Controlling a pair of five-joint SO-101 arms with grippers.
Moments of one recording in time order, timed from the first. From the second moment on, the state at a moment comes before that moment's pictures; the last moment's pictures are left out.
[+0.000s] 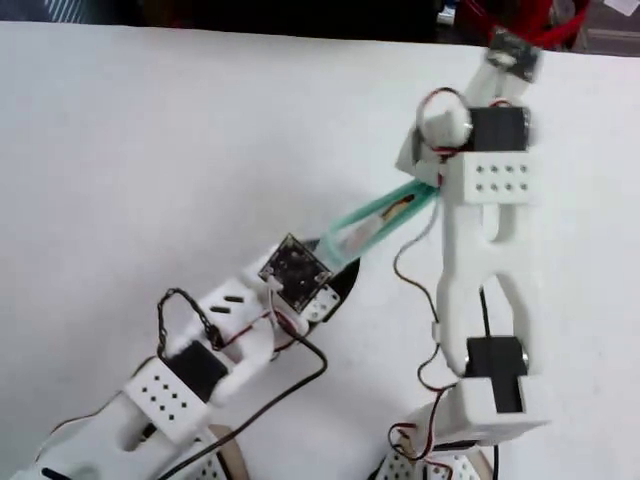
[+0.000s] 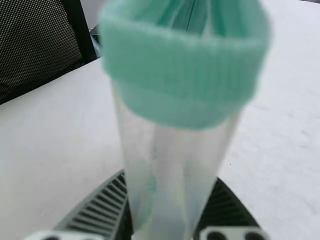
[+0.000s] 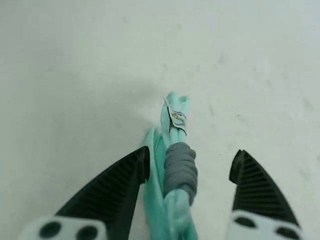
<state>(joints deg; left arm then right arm) 35.9 -59.4 76.7 17.0 -6.5 -6.7 4.6 -25.6 98.5 -24.7</state>
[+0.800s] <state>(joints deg) 35.7 -59.2 76.7 17.0 -6.5 -5.9 7.2 -40.5 98.5 -25.5</state>
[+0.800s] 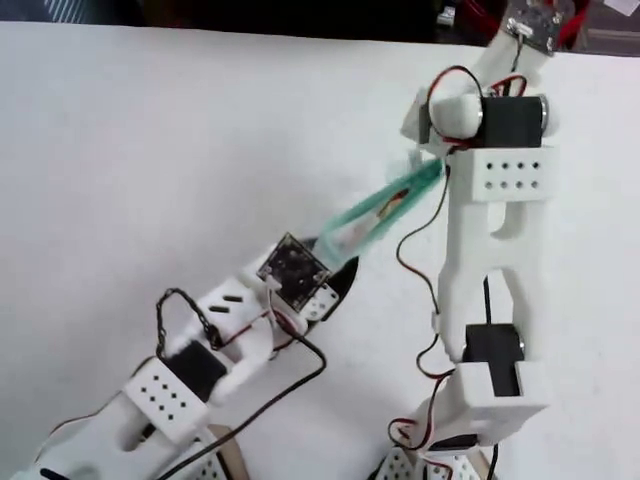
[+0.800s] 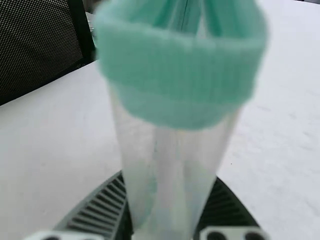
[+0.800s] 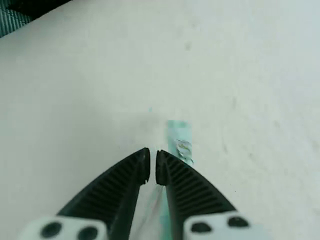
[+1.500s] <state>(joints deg) 33.1 -58.8 76.7 15.3 -6.4 -0.9 -5.8 -31.3 98.5 -8.0</state>
